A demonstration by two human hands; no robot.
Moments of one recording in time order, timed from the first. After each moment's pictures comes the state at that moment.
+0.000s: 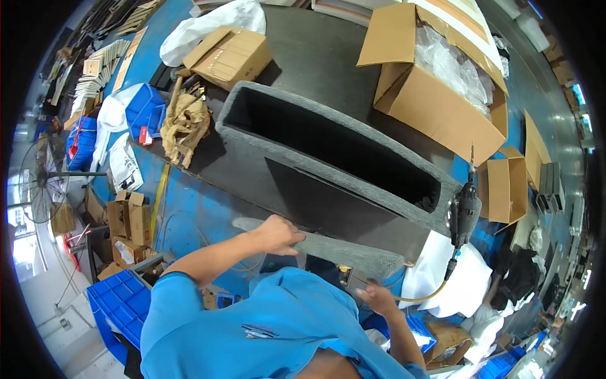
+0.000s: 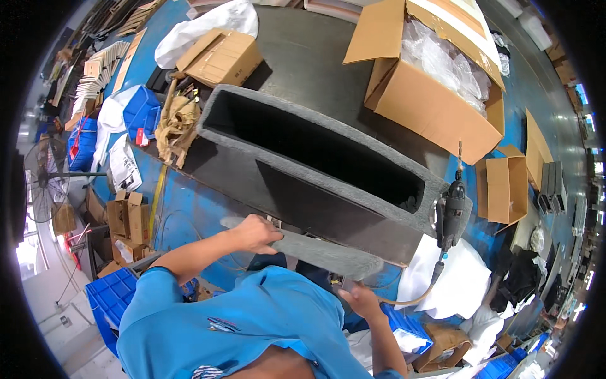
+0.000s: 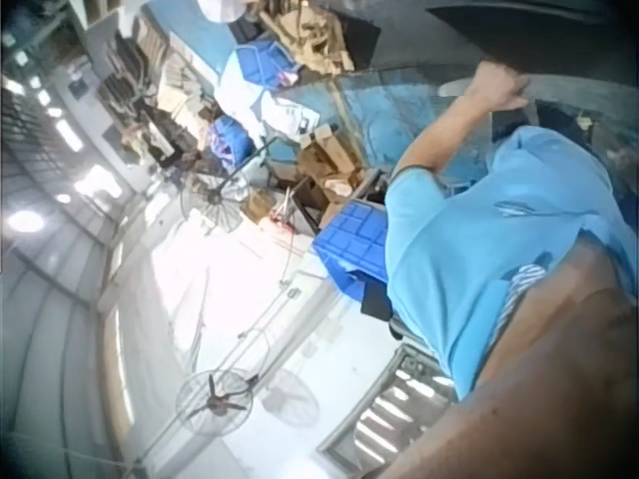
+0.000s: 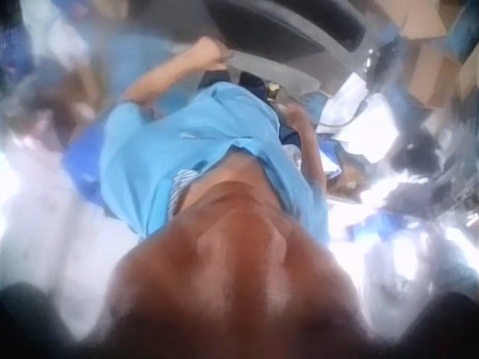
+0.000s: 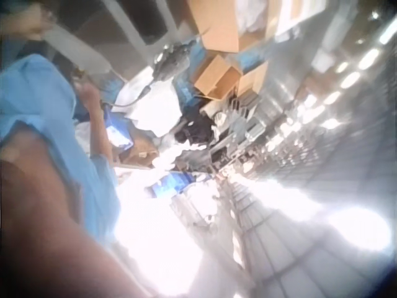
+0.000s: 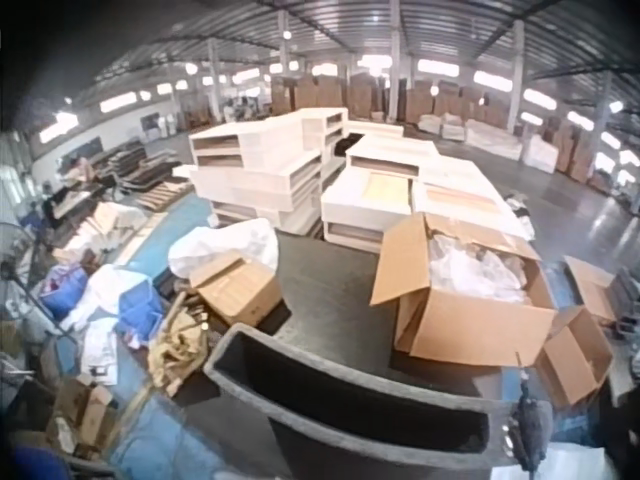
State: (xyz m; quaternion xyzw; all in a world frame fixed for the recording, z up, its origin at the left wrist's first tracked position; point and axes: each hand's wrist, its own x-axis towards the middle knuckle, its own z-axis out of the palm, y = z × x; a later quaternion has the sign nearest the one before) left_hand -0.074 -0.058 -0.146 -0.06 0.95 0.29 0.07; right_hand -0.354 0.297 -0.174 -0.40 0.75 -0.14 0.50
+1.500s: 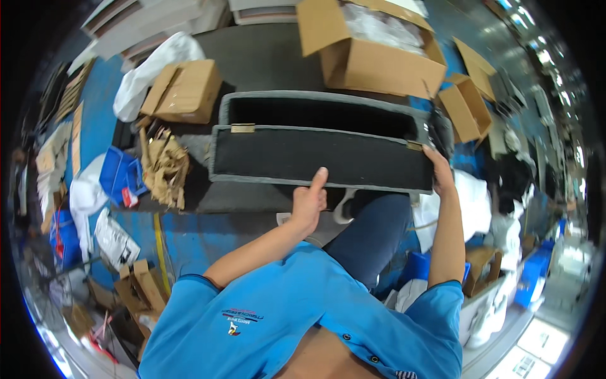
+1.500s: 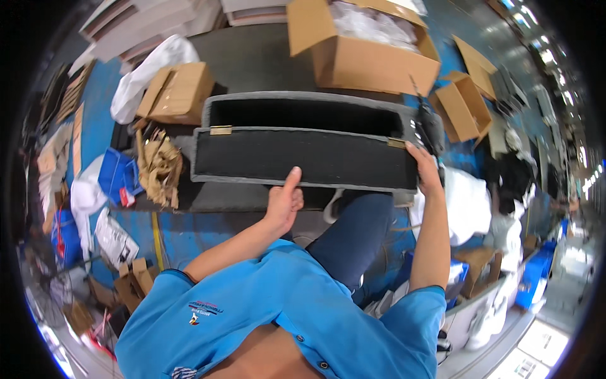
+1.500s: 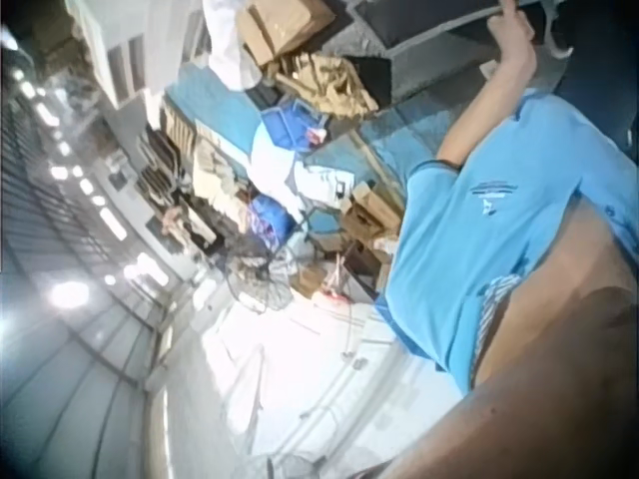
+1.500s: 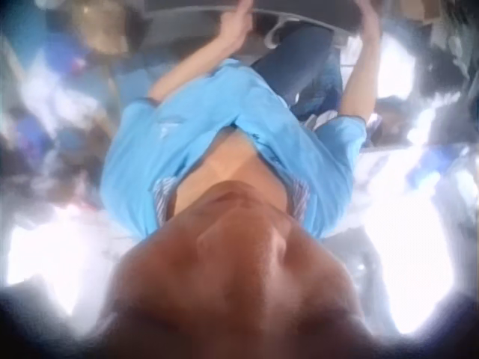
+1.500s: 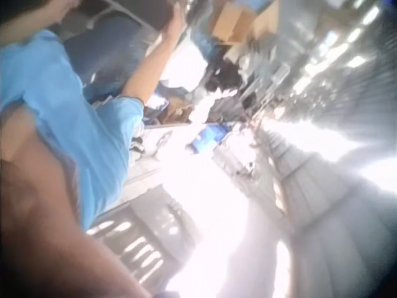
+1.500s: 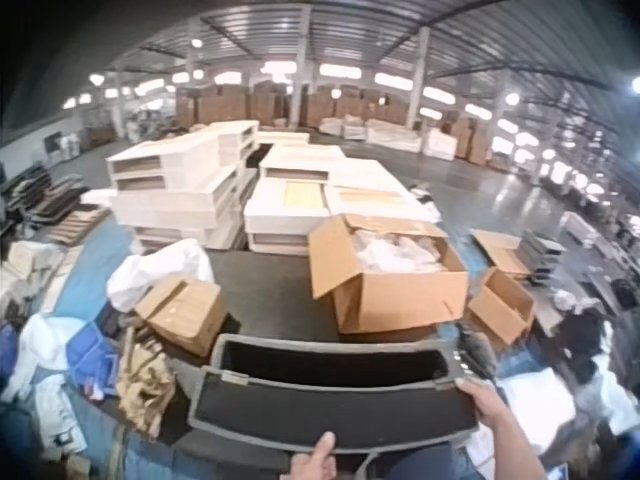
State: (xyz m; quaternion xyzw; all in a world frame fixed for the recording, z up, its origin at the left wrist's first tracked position) left_hand -0.096 -0.051 -0.076 -0.39 0.24 0.88 -0.15; right_hand -0.432 0.142 -0.036 -0.09 0.74 -0.55 0.37
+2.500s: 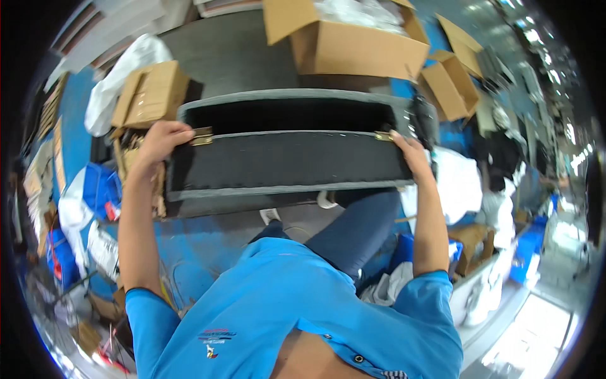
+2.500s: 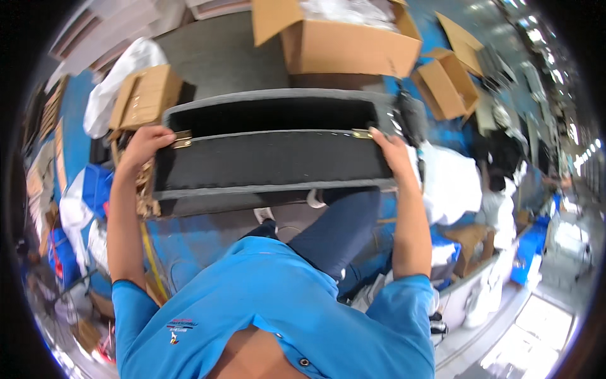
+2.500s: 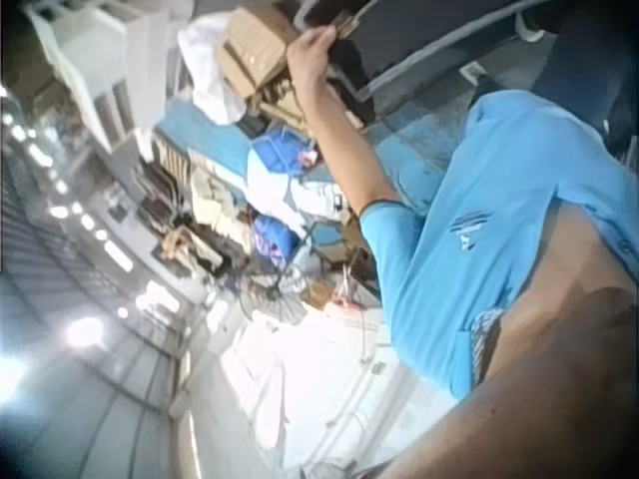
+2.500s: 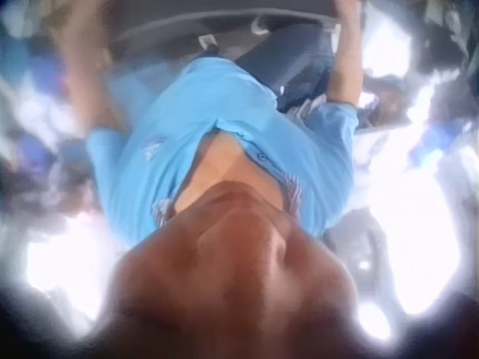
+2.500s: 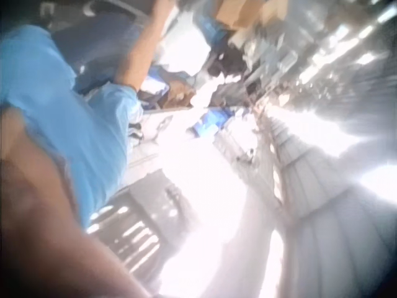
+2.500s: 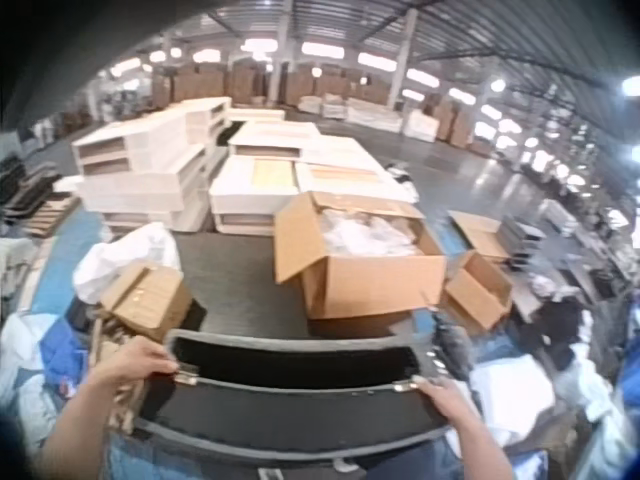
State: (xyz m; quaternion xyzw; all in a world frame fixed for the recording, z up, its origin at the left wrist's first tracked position) left_hand -0.022 -0.346 -0.035 -0.35 0.82 0.45 0.02; right_hand -0.441 0.107 -0.060 -0.11 0.87 -0.38 0.28
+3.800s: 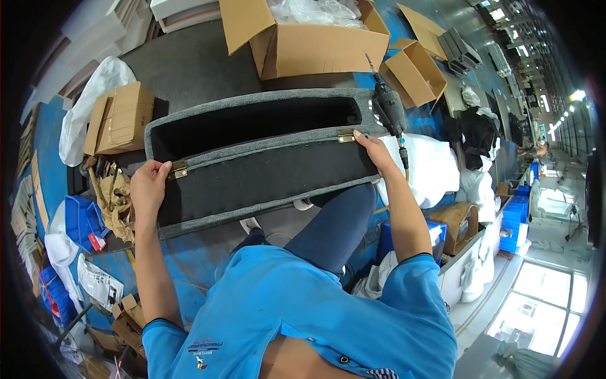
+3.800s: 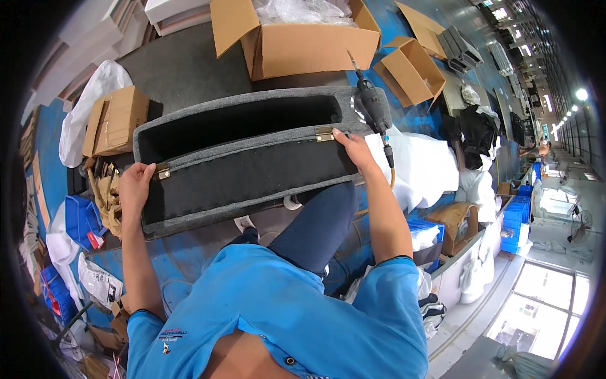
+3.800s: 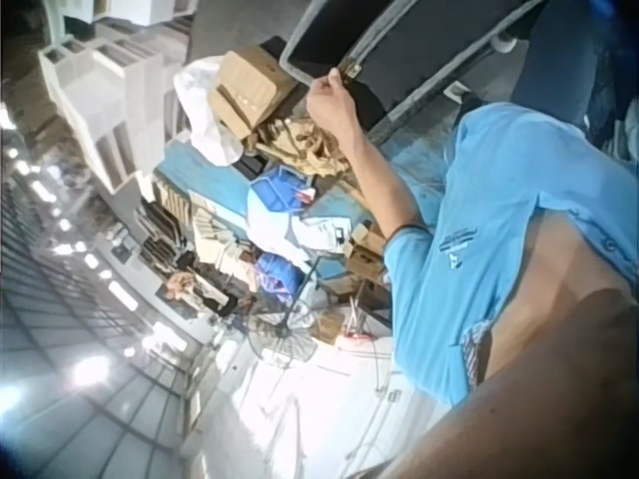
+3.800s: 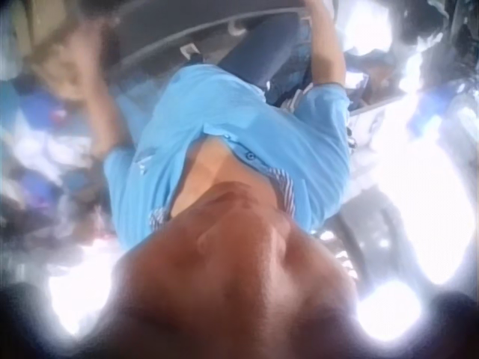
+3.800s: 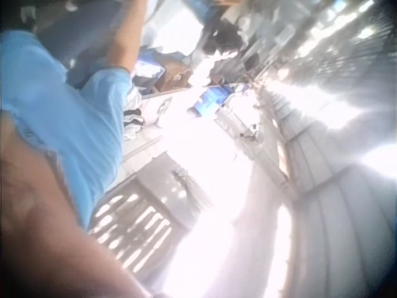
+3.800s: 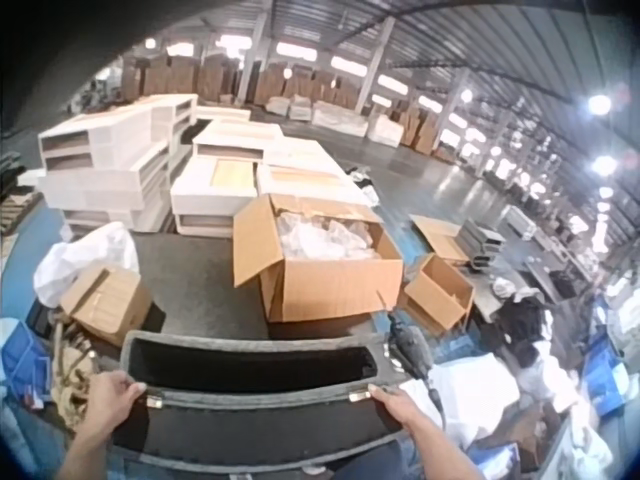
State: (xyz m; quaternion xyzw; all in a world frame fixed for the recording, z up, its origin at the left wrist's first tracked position) left_hand -0.031 -0.264 -0.056 -0.47 0.82 0.30 -0.13; right_hand -0.450 0.132 -0.098 -0.03 0.84 -0.41 0.35
